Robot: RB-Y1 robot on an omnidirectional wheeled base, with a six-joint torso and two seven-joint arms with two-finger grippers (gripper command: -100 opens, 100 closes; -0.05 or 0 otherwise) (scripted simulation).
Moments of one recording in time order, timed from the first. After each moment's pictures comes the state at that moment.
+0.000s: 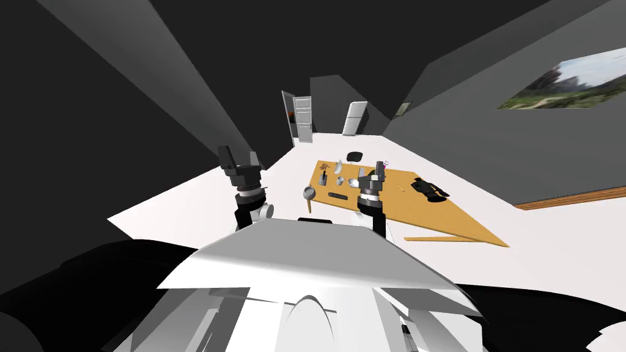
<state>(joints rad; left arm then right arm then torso) 0.47 0.05 0.04 -2.39 -0.01 -0.64 -0.10 0.47 -0.05 0.05 -2.24 -0.06 -0.43 -0.04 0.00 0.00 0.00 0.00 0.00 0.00</state>
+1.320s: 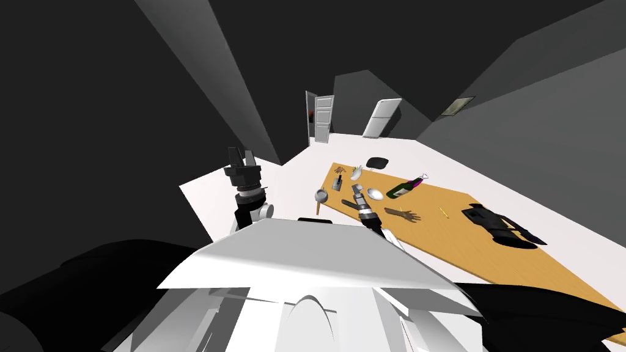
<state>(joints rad) 0.47 0.05 0.04 -2.39 -0.01 -0.64 -0.10 0.56 -0.35 0.04 -1.90 0.19 -0.44 0.02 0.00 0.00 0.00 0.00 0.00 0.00</state>
